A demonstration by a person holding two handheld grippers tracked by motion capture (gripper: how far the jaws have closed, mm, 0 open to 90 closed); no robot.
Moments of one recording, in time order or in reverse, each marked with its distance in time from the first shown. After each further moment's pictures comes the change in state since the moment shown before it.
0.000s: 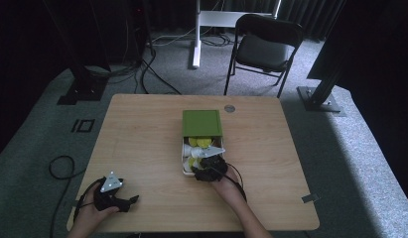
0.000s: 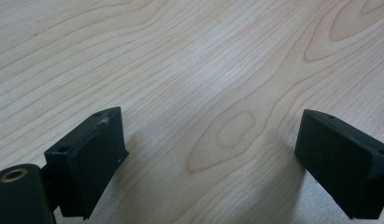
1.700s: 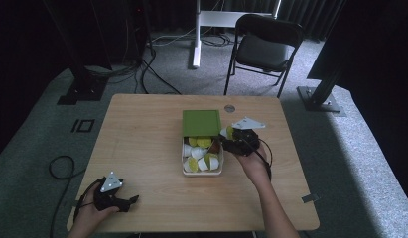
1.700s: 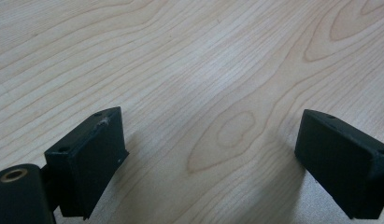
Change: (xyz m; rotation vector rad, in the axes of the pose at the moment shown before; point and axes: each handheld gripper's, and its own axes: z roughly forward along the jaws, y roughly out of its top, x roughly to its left) left arm 0.000 0.000 0.000 0.000 -0.001 -0.001; right arm -0.081 0.038 -0.083 -0.188 -0.183 0.101
